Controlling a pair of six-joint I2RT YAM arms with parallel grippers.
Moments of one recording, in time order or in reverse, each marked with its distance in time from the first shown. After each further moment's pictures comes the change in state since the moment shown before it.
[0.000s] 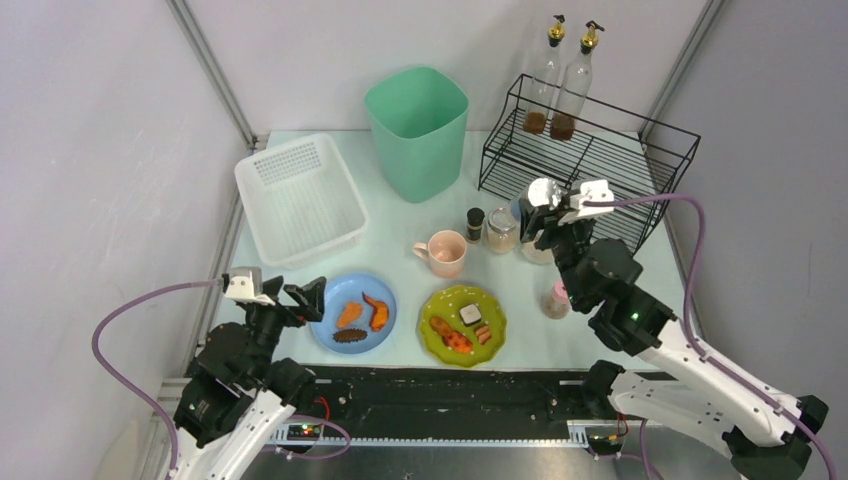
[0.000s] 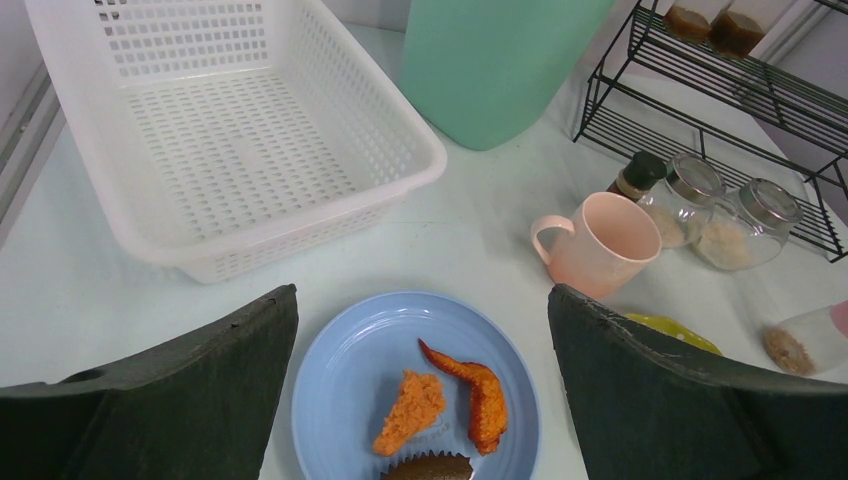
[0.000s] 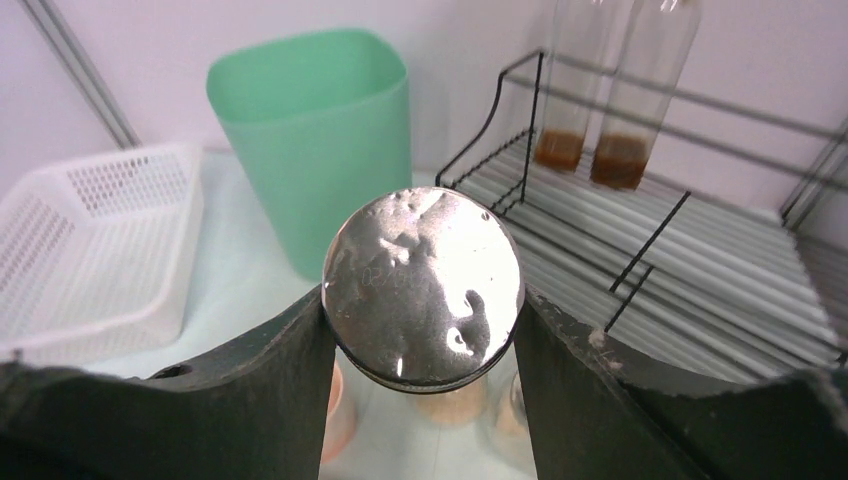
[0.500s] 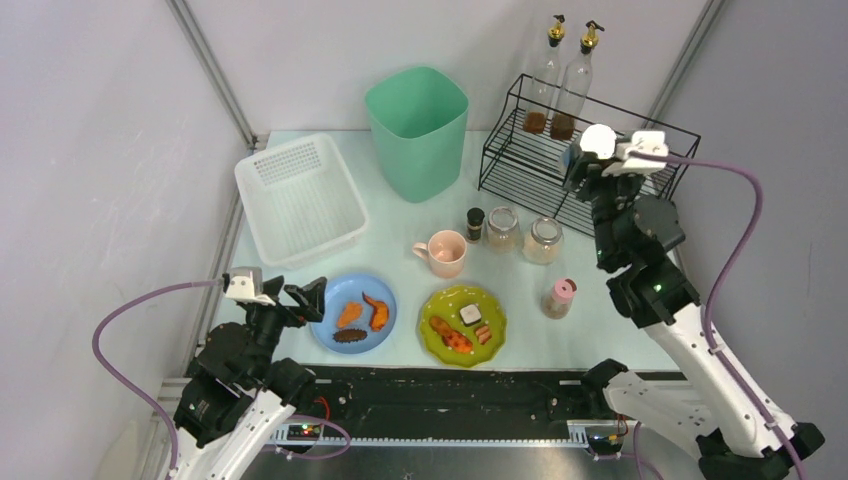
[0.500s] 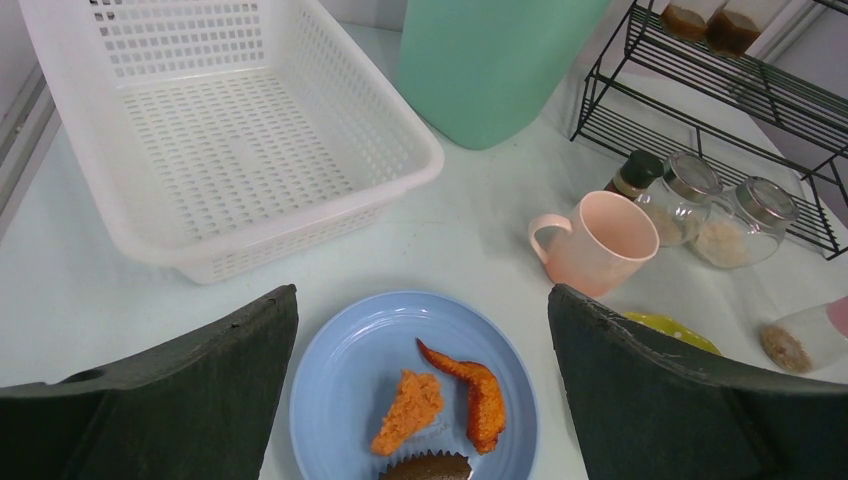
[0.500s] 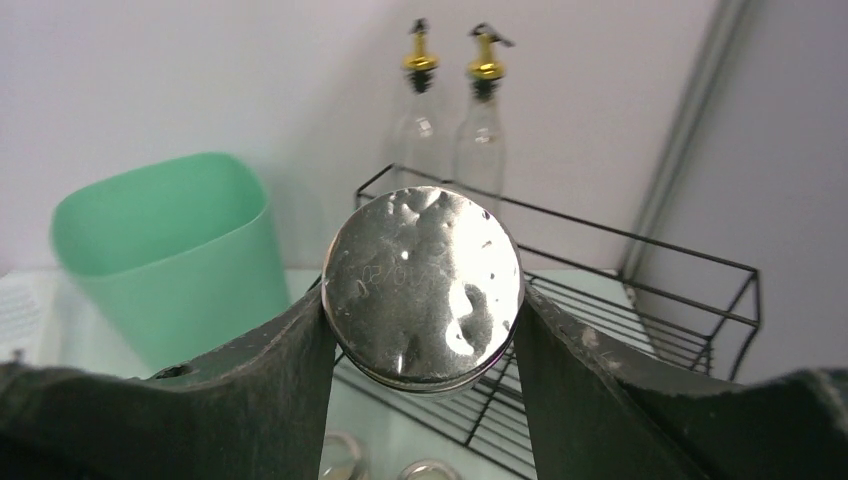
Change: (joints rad) left arm 0.000 0.000 0.000 0.000 0.006 0.000; right arm -0.267 0.083 0.252 -0.002 -0.083 -0.151
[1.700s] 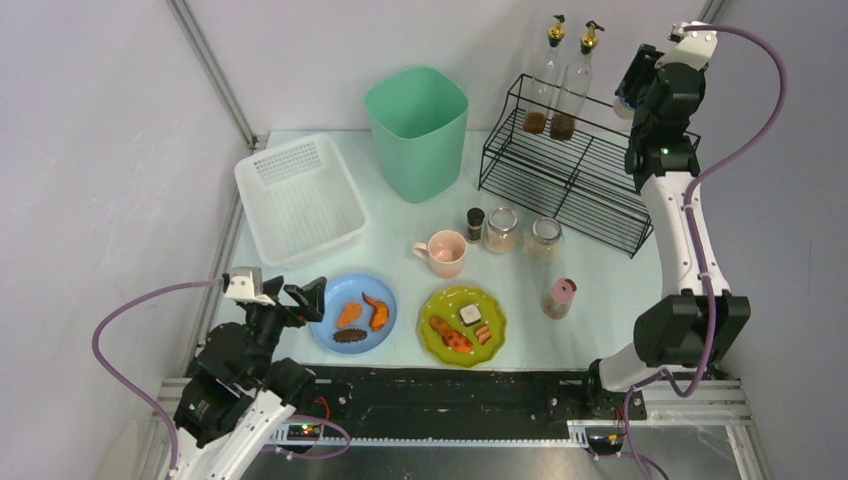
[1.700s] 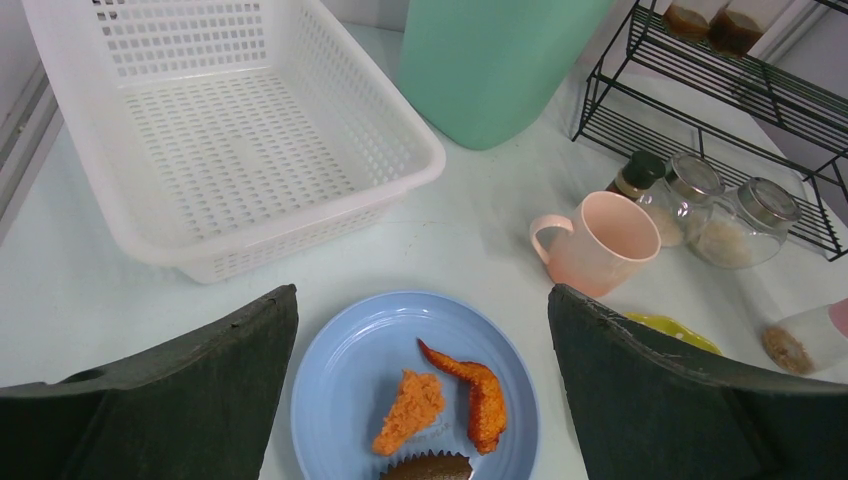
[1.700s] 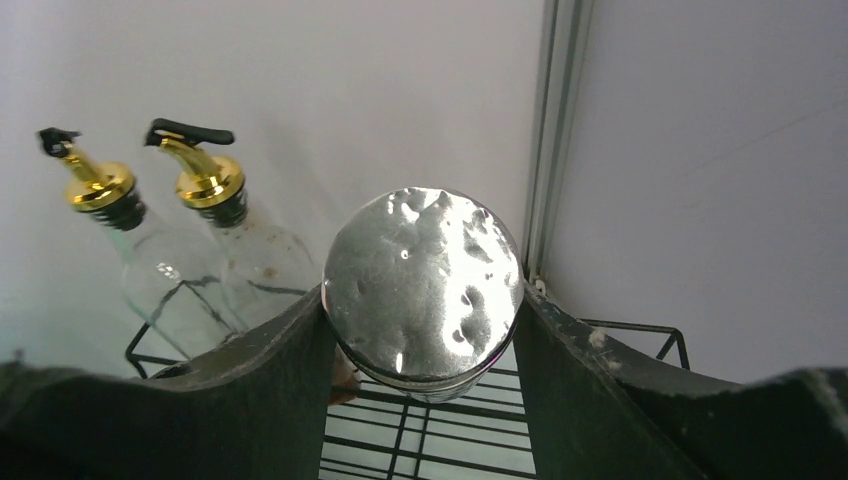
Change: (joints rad) left arm 0.000 0.000 0.000 0.000 -0.003 0.000; right arm -0.619 0.652 0.556 -0.080 -0.259 0.206
